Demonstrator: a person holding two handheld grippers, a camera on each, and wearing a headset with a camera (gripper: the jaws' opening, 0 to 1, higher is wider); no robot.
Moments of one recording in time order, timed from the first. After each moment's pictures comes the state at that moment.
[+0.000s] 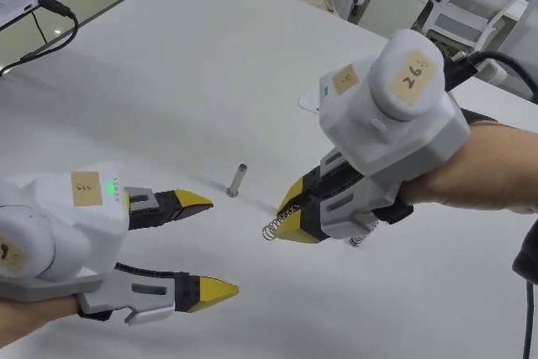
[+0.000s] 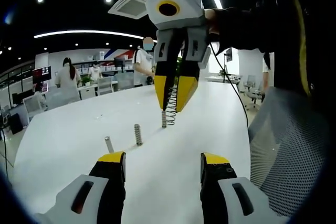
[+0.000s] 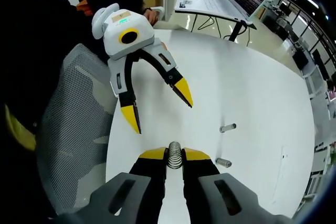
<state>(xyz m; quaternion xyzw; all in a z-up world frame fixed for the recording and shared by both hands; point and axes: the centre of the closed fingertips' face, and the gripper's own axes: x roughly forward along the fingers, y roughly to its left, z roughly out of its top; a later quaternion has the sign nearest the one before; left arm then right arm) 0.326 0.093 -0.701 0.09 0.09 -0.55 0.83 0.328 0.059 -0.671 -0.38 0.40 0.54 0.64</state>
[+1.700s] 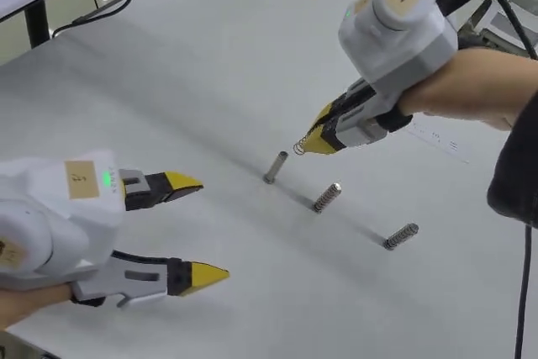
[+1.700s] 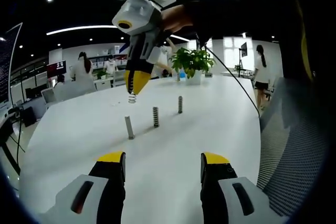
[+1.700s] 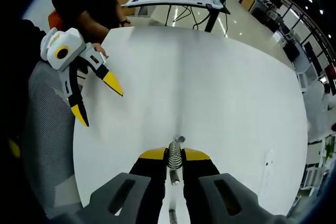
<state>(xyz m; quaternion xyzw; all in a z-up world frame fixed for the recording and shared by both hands) 0.331 0.134 -0.725 0.10 0.11 -0.49 0.86 0.443 0.073 -0.691 -0.39 0.42 0.50 0.66</state>
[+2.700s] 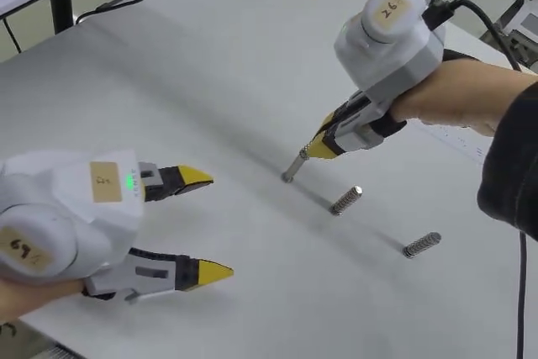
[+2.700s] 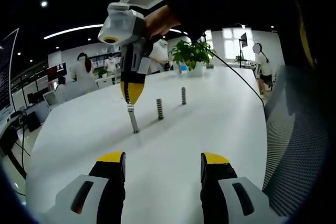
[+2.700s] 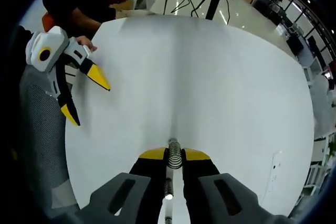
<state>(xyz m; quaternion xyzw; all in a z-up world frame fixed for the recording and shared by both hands) 0.335 0.146 -0.735 0.14 0.12 -0.48 0.86 0.455 0.083 -0.726 -0.39 0.45 0.49 0.64</state>
